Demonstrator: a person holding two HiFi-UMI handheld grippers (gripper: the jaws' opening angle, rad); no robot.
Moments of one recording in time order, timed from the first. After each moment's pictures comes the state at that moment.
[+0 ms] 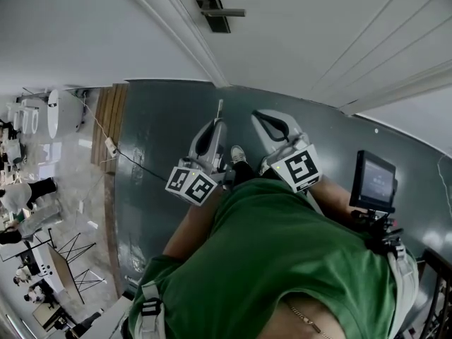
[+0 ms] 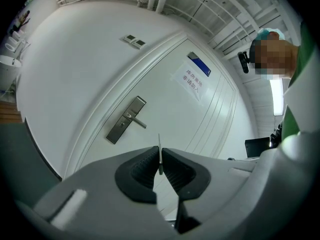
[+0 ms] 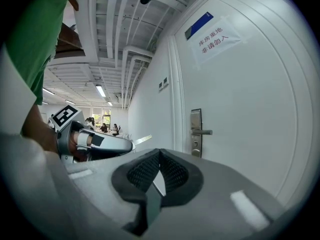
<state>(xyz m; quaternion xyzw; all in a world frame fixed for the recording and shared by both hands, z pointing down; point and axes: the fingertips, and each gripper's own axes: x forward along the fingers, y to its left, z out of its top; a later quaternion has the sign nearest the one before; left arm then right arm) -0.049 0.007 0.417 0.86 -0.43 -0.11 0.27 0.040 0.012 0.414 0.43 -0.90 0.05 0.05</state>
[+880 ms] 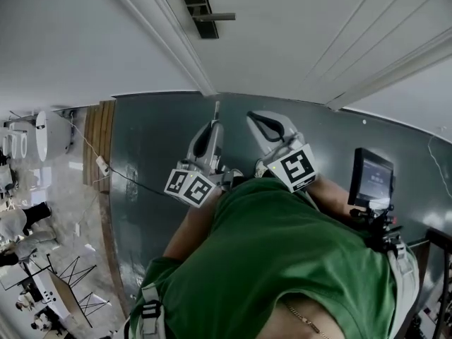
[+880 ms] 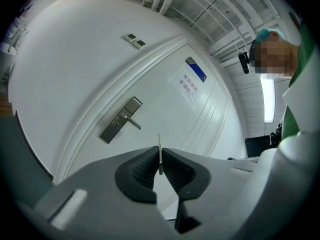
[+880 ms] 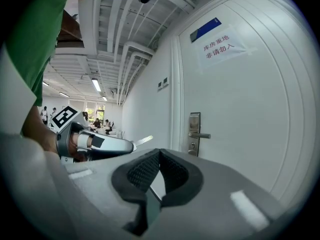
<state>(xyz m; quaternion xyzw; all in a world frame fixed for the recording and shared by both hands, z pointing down) -0.031 -0.017 0.423 0.87 -0.39 -0.13 0.28 0.054 -0.005 0.413 0.46 -0.88 0.04 0.08</state>
